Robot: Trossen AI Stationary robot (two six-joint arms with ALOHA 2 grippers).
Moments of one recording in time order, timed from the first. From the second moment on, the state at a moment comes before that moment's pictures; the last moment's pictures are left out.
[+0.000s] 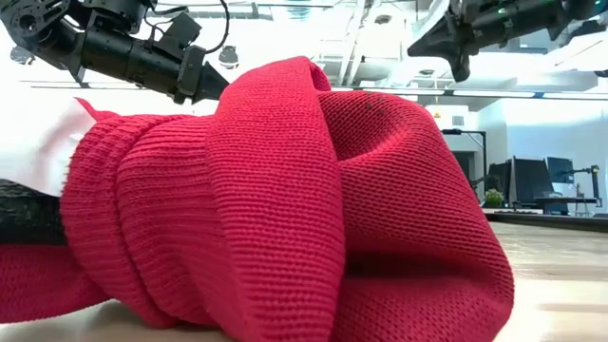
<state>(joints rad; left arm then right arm) 0.06 1.12 0.33 0.66 -0.47 0.13 -0.48 0.80 0.66 -0.06 -0.17 0.15</state>
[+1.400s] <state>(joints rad) 0.05 1.12 0.33 0.66 -0.40 0.13 0.02 1.03 0.46 0.29 0.34 0.30</state>
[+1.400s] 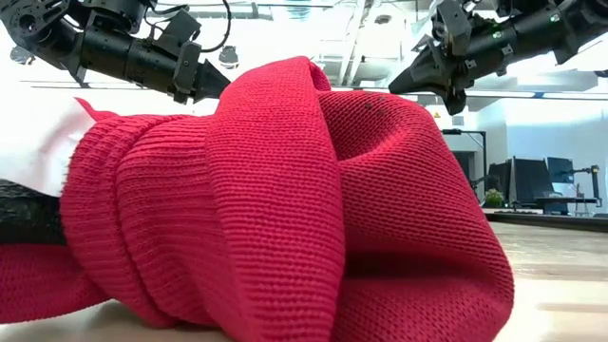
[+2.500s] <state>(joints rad) -0.02 1.12 0.33 0.65 -0.37 0.08 0.18 1.04 0.46 0.27 0.34 0.28</state>
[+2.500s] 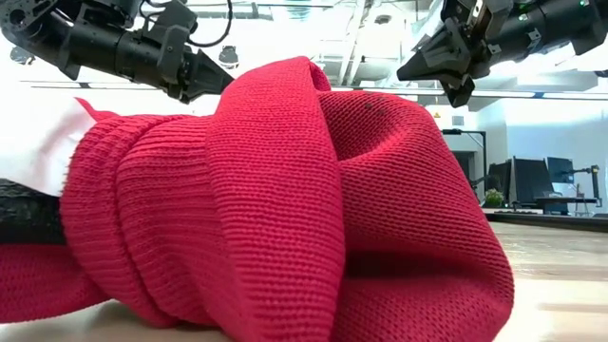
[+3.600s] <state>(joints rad) -0.15 1.12 0.33 0.68 -0.01 0.05 0.18 1.04 0.46 0.27 0.34 0.28</state>
